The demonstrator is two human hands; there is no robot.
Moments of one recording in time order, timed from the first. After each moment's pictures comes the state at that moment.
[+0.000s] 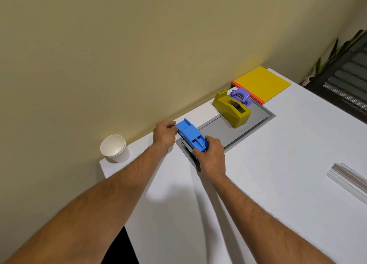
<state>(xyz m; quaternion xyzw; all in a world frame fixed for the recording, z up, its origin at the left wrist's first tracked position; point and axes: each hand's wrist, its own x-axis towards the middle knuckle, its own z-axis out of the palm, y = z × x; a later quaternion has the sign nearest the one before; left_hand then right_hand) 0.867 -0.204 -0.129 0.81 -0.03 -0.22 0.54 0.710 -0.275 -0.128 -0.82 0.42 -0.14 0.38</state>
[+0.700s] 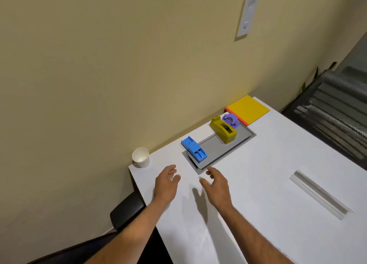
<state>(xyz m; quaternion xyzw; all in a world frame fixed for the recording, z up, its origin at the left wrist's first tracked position) 0.711 -0.066 -0.010 0.80 -0.07 -0.27 0.52 0.594 -0.207 -0.012 -0.80 0.38 -0.09 0.45</state>
